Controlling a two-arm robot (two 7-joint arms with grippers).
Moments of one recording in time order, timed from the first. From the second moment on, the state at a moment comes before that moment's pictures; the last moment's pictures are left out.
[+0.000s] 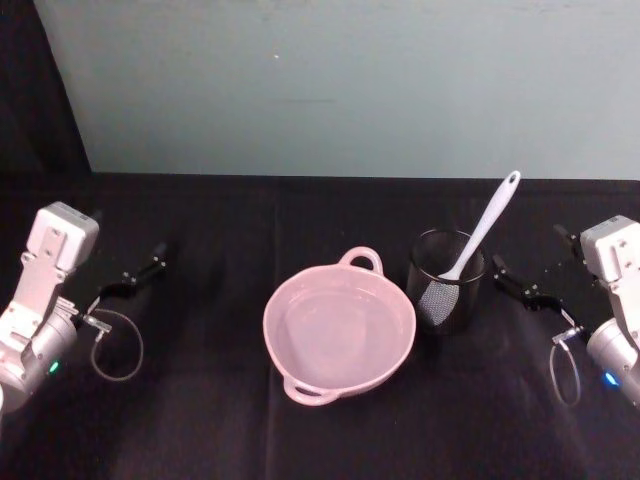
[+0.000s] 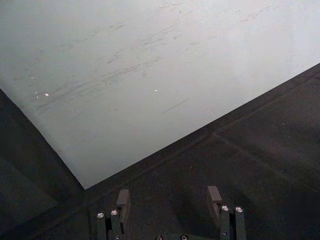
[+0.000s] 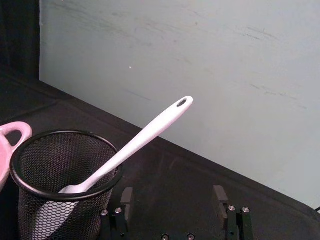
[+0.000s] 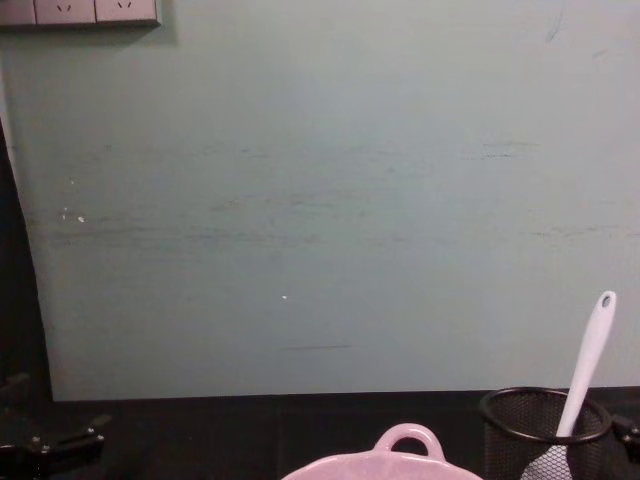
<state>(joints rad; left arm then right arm) -0.20 0.60 0.45 -1.41 -0.25 -0.12 0.03 0.20 0.60 -0.45 -1.41 0.25 -0.12 -0.03</state>
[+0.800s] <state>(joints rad) -0.20 0.60 0.45 -1.41 -0.25 -0.12 0.03 0.20 0.60 -0.45 -1.41 0.25 -0.12 -0.03</state>
